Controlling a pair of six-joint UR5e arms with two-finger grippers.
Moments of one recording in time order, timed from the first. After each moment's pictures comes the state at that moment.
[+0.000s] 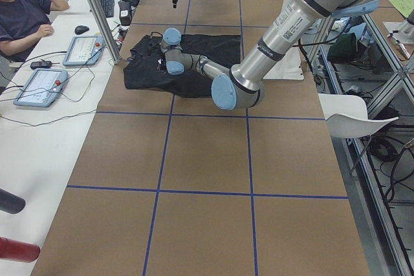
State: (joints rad) left arm -0.78 -2.33 -1.15 -2.53 -1.98 -1.31; right arm 1.03 -1.16 1.58 -1.34 2.14 0.83
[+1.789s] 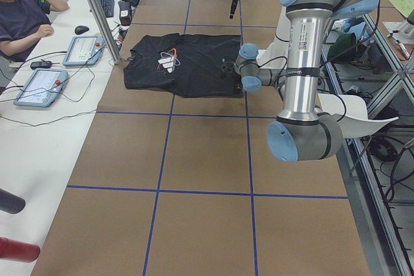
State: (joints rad) left arm -0.29 -1.62 -2.03 -2.12 -1.68 -1.44; right arm 0.36 -1.72 2.29 -1.31 1.68 1.48
